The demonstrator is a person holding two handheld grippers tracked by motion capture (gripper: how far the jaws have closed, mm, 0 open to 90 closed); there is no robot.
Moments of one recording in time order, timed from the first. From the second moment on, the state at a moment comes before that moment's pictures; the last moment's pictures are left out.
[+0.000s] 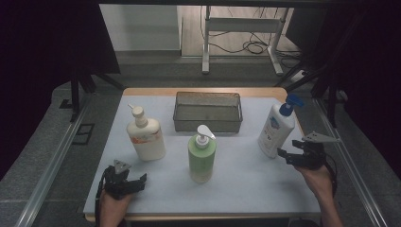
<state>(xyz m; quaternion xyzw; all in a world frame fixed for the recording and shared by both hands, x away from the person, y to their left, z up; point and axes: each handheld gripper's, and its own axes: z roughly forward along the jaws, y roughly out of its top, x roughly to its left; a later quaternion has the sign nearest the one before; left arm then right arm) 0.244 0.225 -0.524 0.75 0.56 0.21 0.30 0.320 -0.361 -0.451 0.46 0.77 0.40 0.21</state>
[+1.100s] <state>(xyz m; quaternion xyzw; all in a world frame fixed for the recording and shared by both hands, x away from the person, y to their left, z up) 0.244 0.226 -0.524 0.75 0.56 0.21 0.30 0.369 -0.322 -0.418 0.47 0.74 0.39 0.27</state>
